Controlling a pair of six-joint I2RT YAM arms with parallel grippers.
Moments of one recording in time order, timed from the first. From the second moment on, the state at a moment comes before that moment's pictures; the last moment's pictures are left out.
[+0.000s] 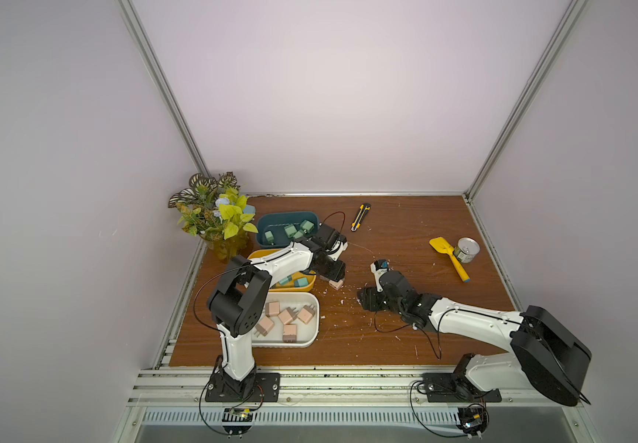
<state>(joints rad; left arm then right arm) -0.59 1.87 1.26 -0.53 0.23 -0.08 0.84 1.37 0.59 0.03 0.12 0.64</state>
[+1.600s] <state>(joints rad) -0.62 1.67 1.10 -0.45 0.21 -0.15 0.86 1.23 0.54 0.08 0.05 0.65</state>
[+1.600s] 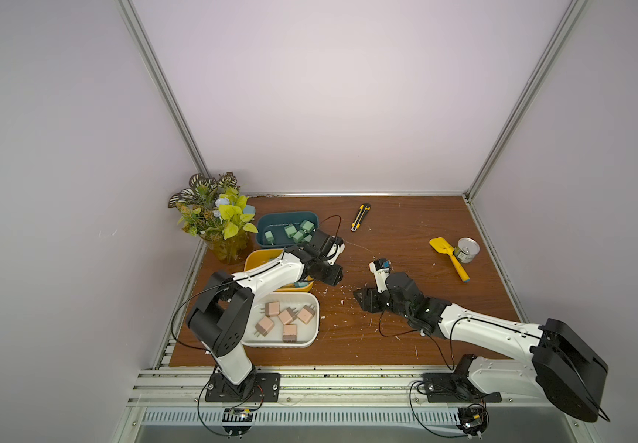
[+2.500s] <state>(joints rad) -0.58 1.09 0.76 -0.56 0.10 -0.41 1.00 1.40 0.64 0.15 0.02 0.58</state>
